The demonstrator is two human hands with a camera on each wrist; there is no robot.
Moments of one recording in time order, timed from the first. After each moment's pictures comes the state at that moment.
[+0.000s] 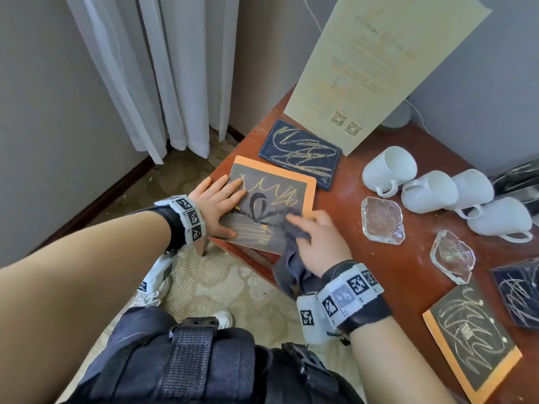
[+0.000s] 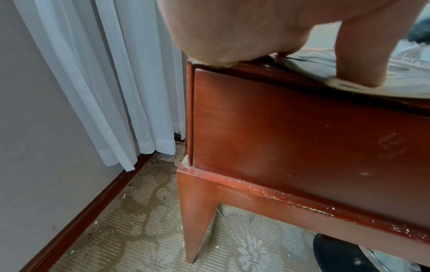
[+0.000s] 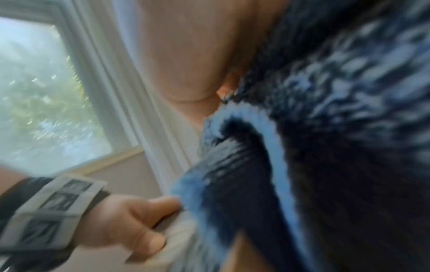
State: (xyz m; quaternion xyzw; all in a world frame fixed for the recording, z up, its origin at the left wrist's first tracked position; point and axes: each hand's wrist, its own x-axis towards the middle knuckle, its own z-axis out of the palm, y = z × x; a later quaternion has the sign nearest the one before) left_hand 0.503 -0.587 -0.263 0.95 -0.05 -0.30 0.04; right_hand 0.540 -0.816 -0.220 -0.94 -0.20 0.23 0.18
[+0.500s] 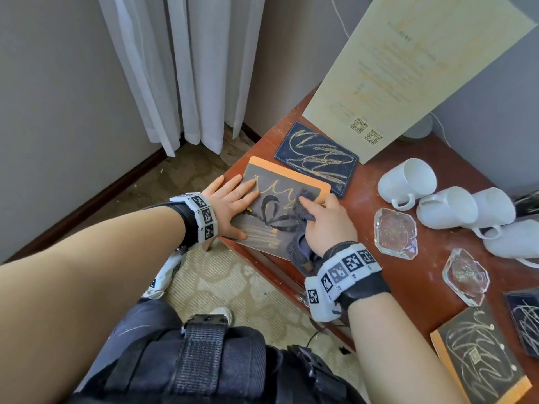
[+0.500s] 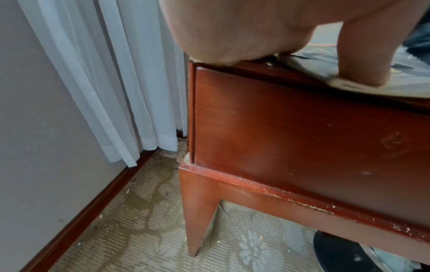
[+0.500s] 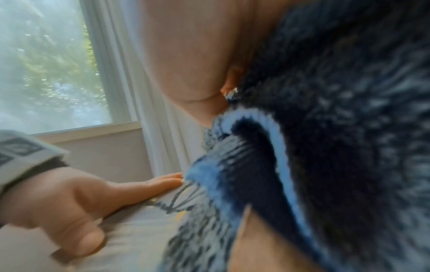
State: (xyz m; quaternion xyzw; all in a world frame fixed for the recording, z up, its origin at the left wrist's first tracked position) left_hand 0.504 -0.586 -0.263 0.95 -0.04 -0.31 0.06; right_hand 0.573 -0.789 -0.219 -0.95 -0.23 0.22 0.04
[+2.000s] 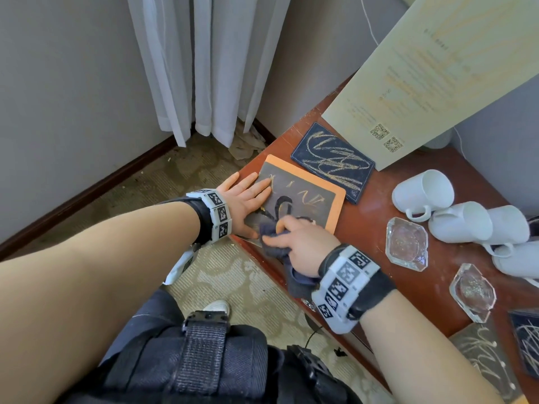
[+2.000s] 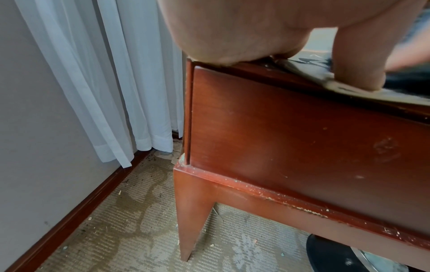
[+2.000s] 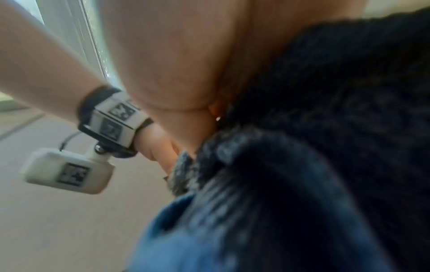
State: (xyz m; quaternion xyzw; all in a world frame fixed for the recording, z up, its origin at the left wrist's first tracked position) left_hand 0.505 -0.581 -0.271 0.95 -0.05 -0.30 0.07; right_hand 0.554 -0.750 -0.215 -0.80 -0.46 0.36 -0.11
